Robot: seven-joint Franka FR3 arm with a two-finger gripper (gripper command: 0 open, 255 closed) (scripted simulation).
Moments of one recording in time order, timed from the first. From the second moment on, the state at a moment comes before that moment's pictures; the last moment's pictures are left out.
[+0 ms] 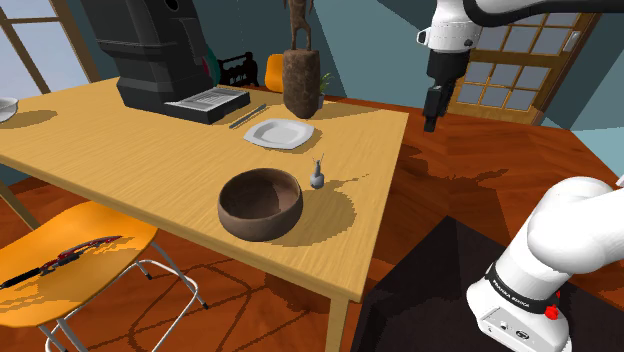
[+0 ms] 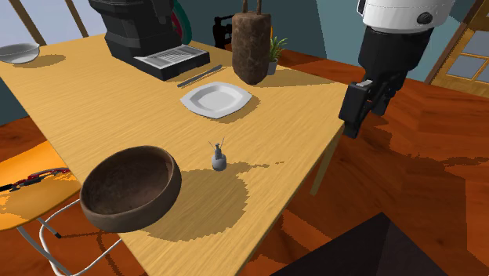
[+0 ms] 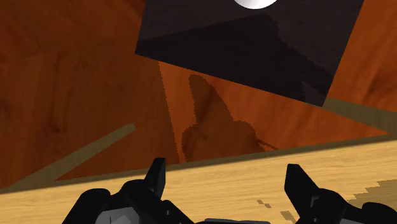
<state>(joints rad) 0.00 -0.74 0.07 -2.32 -0.04 1.52 -0.17</state>
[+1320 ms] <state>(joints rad) 0.04 -0.43 0.40 -2.29 0.13 1.99 0.28</state>
